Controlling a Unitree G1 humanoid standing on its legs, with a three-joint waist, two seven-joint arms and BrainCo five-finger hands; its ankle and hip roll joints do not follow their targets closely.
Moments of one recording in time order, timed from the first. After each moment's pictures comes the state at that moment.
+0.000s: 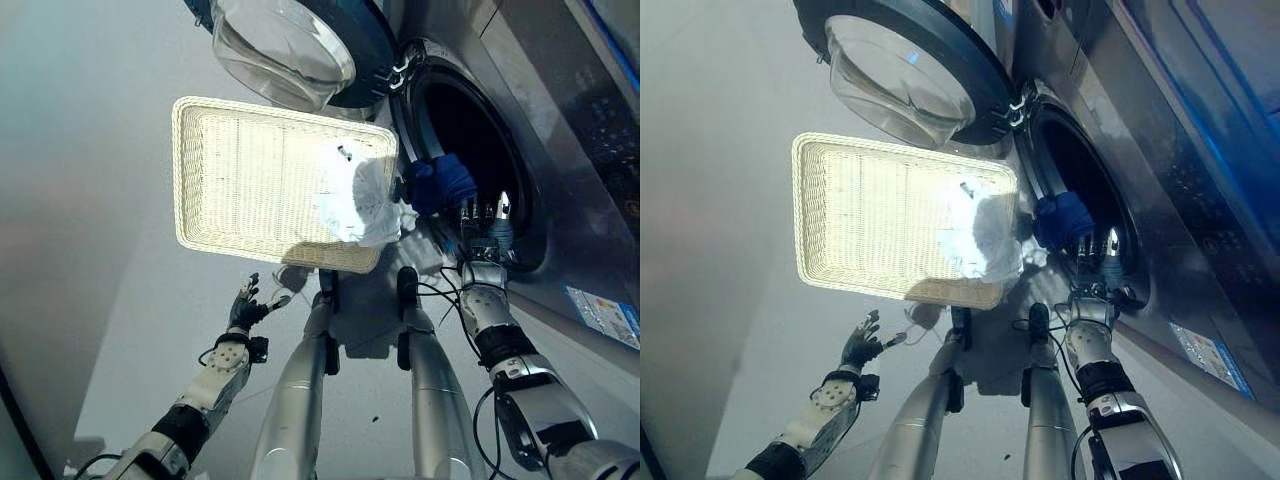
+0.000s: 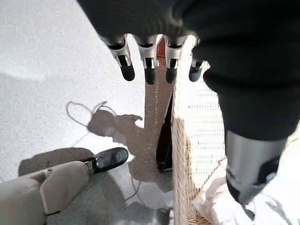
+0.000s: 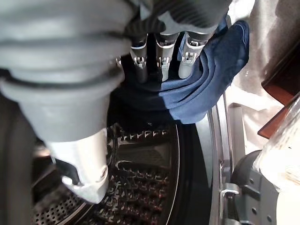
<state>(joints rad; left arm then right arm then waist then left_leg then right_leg) -0.26 0.42 -0.49 0.54 -0.48 -0.12 0.37 -0.62 -0.29 0.05 0.63 1.58 -0.46 -0.03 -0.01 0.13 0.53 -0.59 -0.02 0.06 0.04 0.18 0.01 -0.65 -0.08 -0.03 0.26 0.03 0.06</state>
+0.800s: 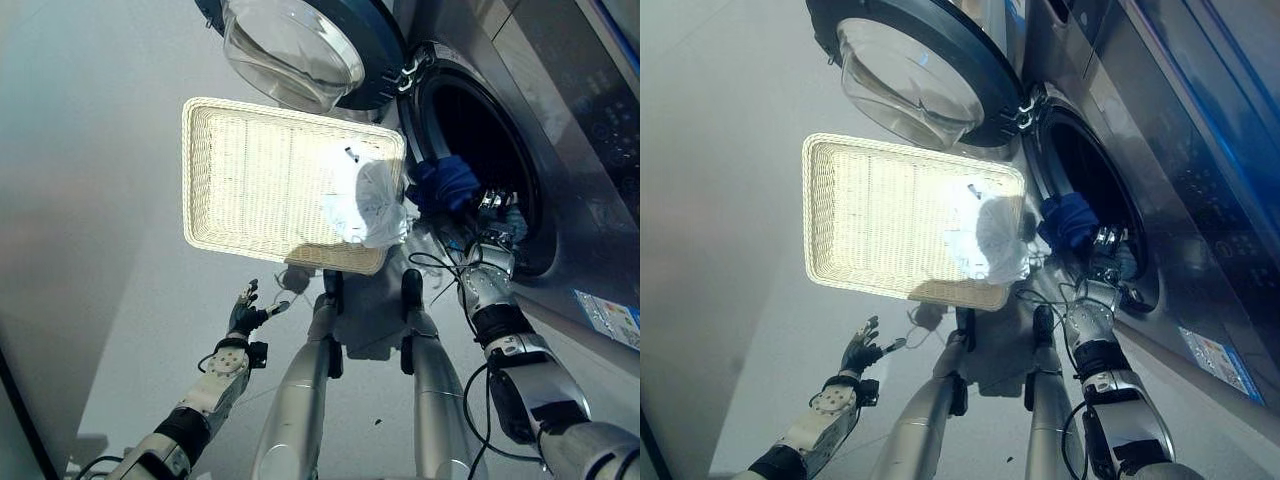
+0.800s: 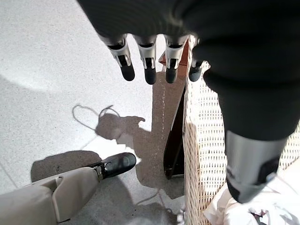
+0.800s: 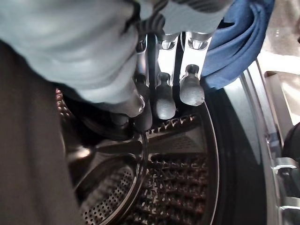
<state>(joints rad) -0.26 0.41 -0.52 0.60 -0.49 -0.14 0.36 -0.78 -0.29 -0.02 0.74 1.72 -0.56 0.01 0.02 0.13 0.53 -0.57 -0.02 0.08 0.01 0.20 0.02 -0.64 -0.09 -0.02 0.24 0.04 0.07</state>
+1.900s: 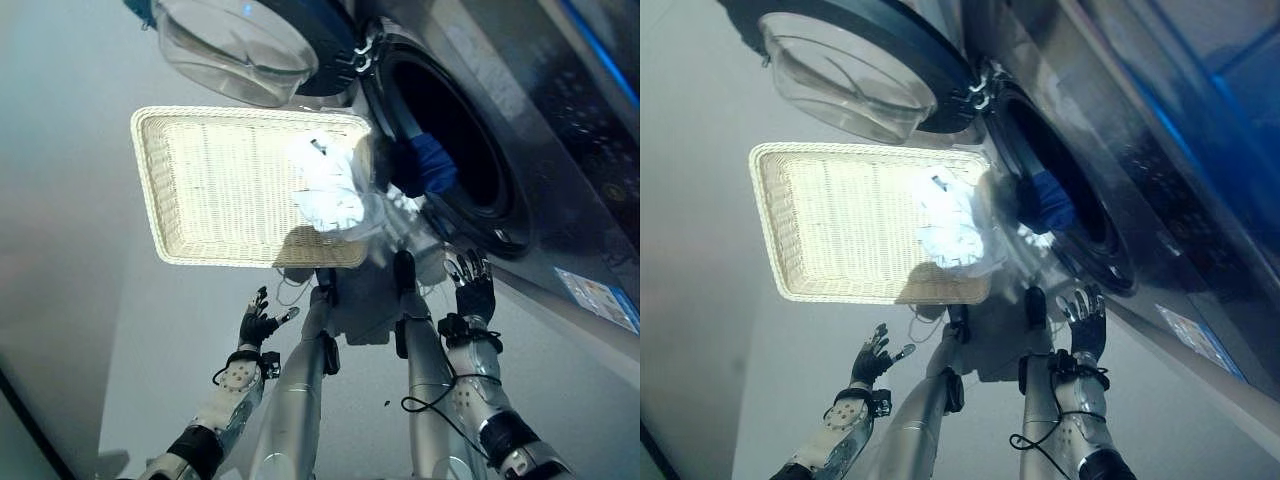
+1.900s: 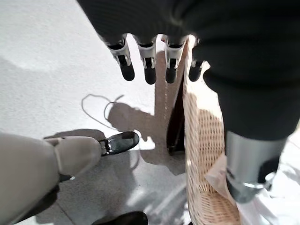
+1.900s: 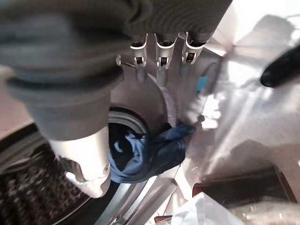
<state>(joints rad) -0.18 0.31 -0.47 0.59 -0.48 -0.22 0.39 -0.21 -0.30 0.27 0.55 0.78 -0.64 -0.23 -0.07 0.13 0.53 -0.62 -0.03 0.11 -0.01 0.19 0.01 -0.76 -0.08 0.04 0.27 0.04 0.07</state>
